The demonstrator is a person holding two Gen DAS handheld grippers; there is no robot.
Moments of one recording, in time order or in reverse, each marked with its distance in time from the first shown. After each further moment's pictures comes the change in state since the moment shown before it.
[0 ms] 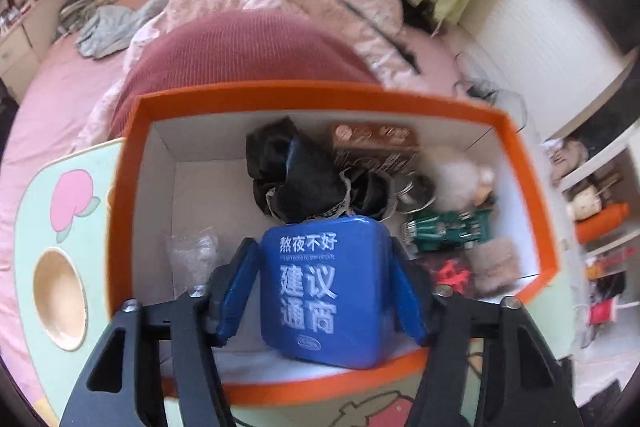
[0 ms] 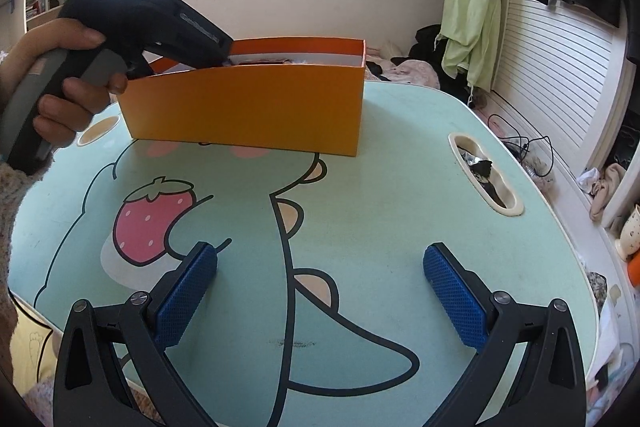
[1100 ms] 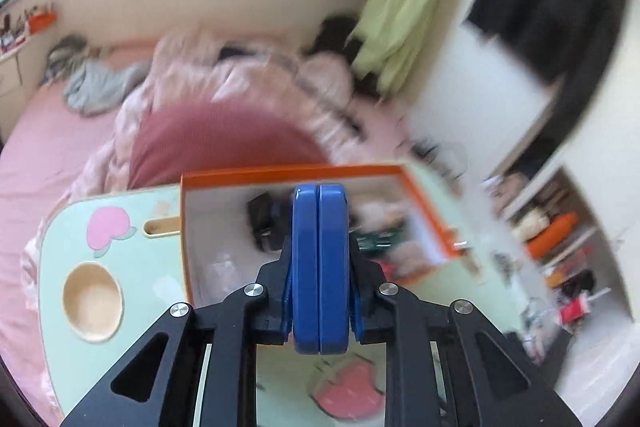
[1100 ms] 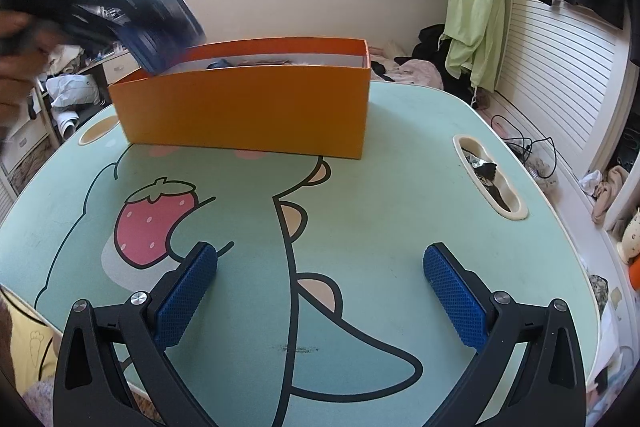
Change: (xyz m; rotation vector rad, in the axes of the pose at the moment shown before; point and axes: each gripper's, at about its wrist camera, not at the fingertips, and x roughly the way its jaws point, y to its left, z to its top) left arm -0.101 0.012 -0.041 0.076 -0.283 -0.181; right arm 0.000 0.001 -0.002 -0.004 0.000 0.004
